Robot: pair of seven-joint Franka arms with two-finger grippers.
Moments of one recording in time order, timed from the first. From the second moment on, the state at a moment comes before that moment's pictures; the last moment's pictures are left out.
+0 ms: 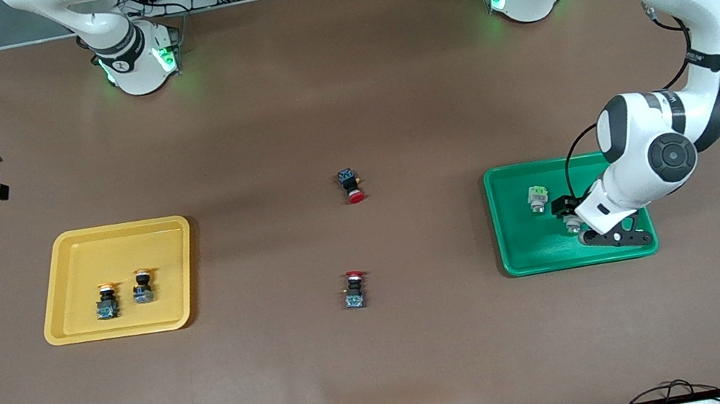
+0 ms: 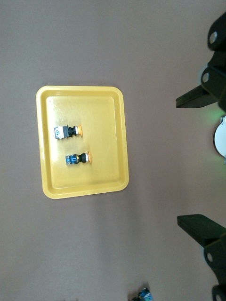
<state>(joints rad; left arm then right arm) -0.01 0.54 -0.13 -1.84 0.07 2.34 0.04 -0.01 0.05 -0.01 -1.46 0.01 1.39 0.05</state>
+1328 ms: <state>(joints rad) 0.01 0.21 -0.14 -1.48 0.05 1.57 0.04 0.01 0.04 -0.01 -1.47 0.01 1.36 0.02</state>
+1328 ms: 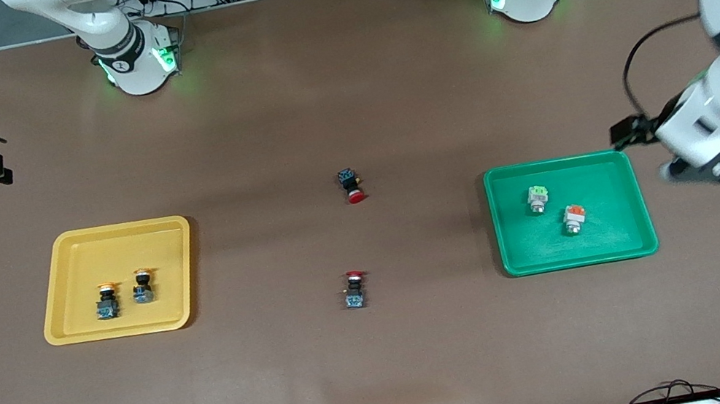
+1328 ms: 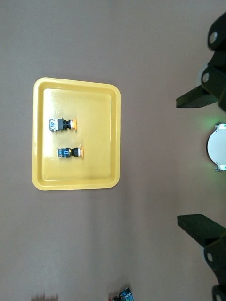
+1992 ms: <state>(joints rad) -0.03 -0.07 -0.07 -1.48 0.02 1.32 0.03 0.01 0.04 -0.02 -1.47 0.01 1.36 0.05</state>
